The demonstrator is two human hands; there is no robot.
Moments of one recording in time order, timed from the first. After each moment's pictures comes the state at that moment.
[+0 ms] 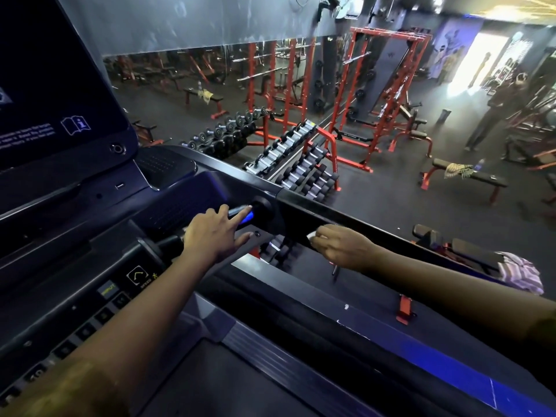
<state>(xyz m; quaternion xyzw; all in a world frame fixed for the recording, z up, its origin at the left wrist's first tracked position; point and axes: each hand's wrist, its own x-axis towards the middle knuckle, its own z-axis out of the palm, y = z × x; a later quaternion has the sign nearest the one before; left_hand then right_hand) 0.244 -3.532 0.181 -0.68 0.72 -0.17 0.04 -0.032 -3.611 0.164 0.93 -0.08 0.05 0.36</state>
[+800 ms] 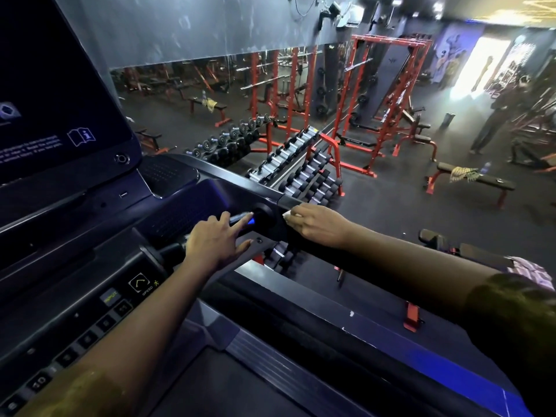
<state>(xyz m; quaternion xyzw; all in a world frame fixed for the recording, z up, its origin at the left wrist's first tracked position) 0.243 -3.532 0.182 -0.68 0.71 -0.18 0.04 0.022 -3.647 0.190 0.92 -0.10 -0.02 0.37</state>
